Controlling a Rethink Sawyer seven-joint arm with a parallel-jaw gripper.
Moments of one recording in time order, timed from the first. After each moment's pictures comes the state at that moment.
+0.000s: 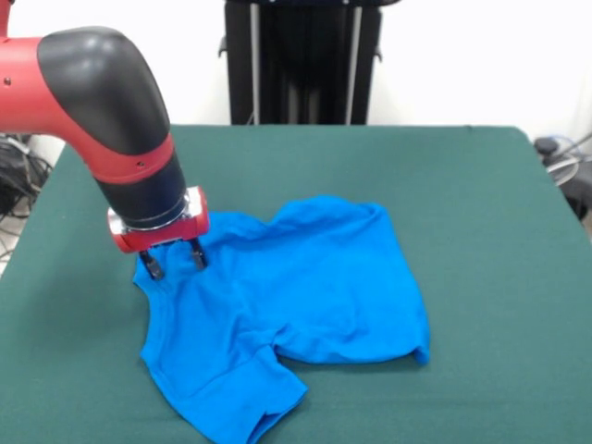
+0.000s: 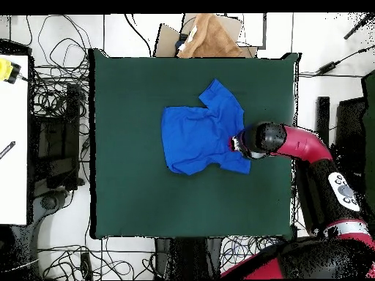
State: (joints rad) arm -0.81 -0.32 0.47 1.36 -0.53 0.85 1.30
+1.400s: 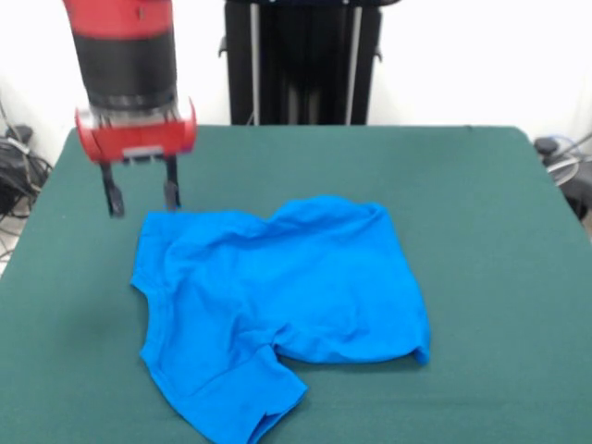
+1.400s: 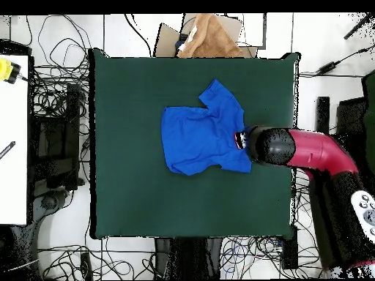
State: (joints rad) arm -0.80 -0.67 0.47 1.59 -0.51 0.67 1.30
